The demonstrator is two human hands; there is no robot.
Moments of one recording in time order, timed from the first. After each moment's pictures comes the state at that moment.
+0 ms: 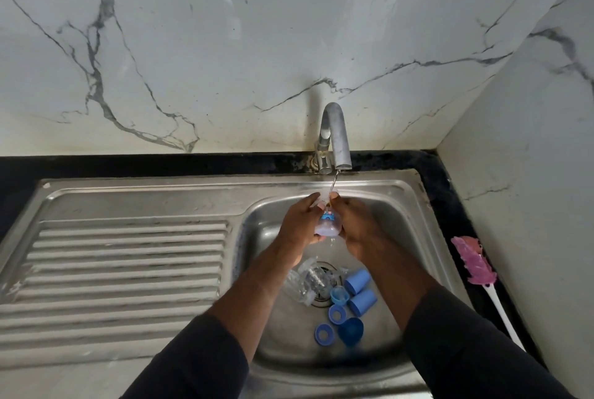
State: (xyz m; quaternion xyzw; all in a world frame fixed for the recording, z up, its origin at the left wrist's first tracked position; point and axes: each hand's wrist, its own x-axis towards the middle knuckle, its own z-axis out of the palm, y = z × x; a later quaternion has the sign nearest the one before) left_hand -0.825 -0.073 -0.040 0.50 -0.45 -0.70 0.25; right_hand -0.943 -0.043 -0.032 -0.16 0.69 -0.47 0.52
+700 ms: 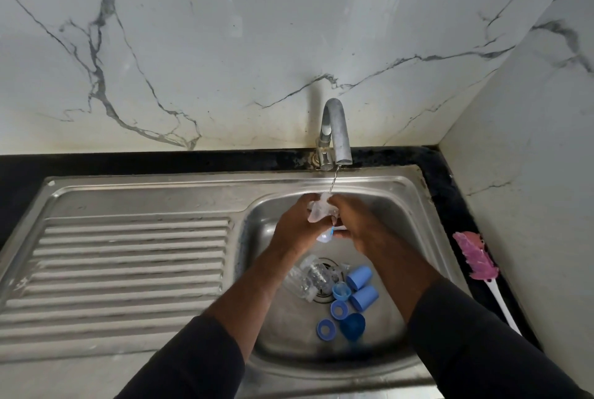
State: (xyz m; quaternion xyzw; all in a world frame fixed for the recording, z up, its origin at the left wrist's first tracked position) left_hand -0.810 -0.065 -0.044 0.49 -0.64 -0.55 0.22; right_hand -0.941 -0.040 -0.024 -0.20 0.72 -0.39 0.53
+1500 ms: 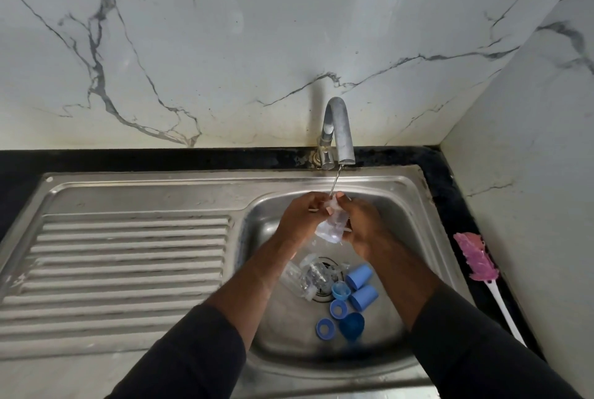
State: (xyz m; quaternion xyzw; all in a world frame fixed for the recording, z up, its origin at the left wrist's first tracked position) left_hand -0.817 -0.076 -0.043 0.47 -0.58 -0.62 0.24; right_hand -0.947 -0.030 -0.035 -0.13 0.68 -0.48 0.54
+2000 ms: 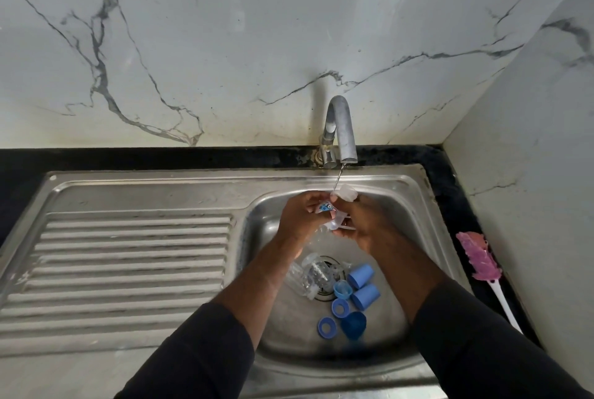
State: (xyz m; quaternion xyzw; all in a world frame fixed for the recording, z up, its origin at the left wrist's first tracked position) left_hand -0.818 -0.074 -0.042 0.48 -0.53 -0.63 0.29; right_hand -0.954 -0.033 -0.031 -0.15 0.68 -0.45 0.56
